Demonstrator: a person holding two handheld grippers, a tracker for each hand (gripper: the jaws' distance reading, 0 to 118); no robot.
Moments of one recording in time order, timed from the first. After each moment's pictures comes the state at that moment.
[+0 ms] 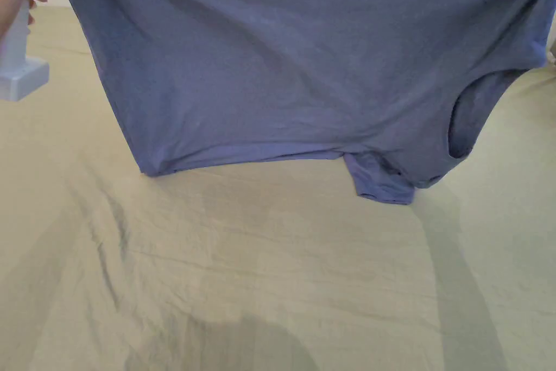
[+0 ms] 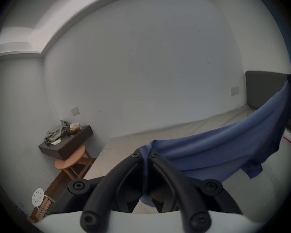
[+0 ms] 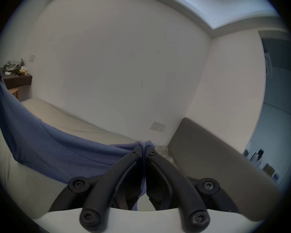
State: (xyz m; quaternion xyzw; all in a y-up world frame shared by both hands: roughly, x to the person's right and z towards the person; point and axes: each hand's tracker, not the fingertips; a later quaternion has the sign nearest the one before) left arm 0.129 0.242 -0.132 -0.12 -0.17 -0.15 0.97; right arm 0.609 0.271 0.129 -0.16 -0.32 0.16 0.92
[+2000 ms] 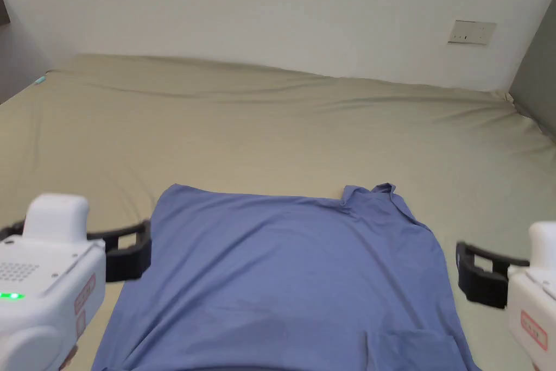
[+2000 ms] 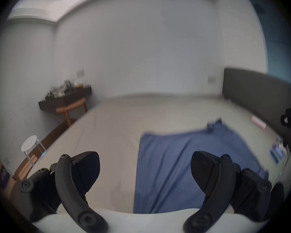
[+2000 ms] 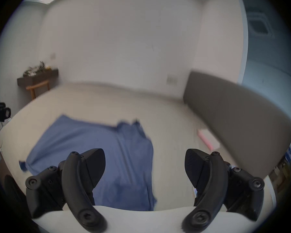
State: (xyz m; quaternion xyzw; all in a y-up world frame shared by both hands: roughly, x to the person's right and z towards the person) left arm -0.014 0.119 0.263 -0.14 -0.19 -0.04 0.97; right arm 0.384 0.150 0.477 -0.19 -0.27 0.07 0.94
